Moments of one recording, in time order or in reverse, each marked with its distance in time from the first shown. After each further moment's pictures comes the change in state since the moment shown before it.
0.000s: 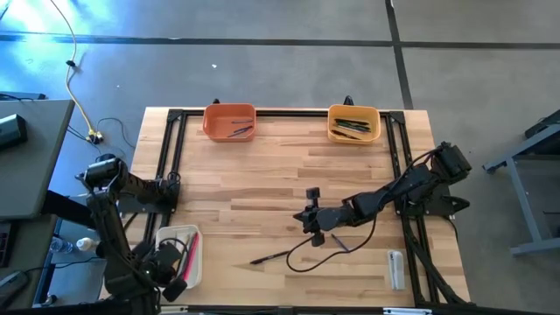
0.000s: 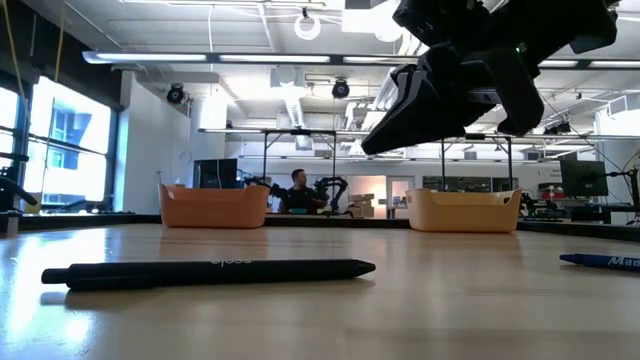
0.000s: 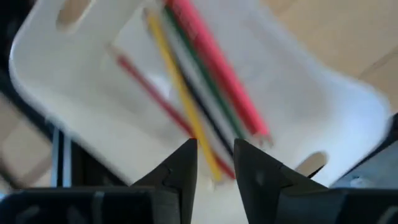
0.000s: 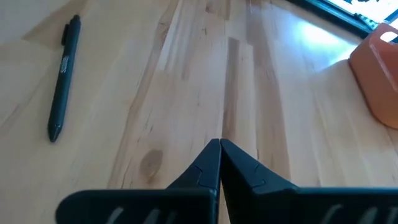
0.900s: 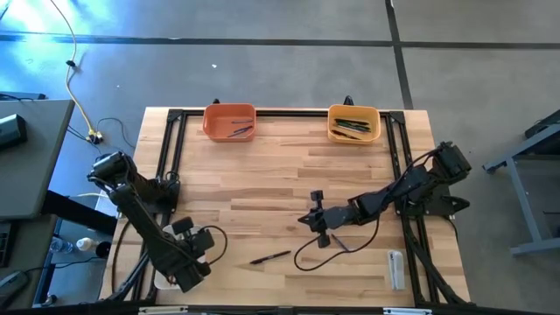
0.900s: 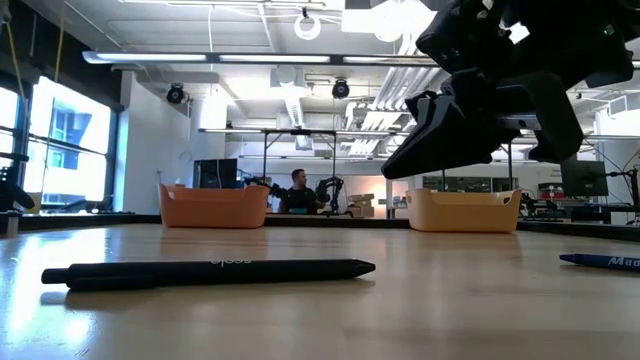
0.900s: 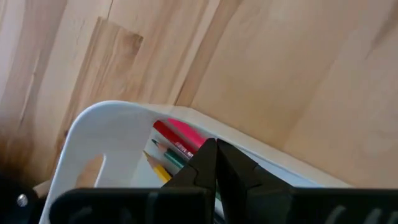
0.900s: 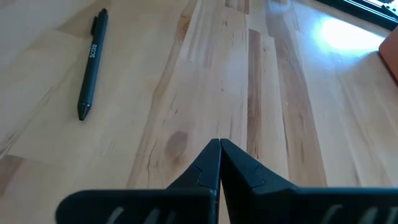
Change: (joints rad) left arm 0.289 -0.021 -0.234 0.211 -0.160 0.692; right arm -0.005 0.000 -0.143 0.189 -0.083 0.026
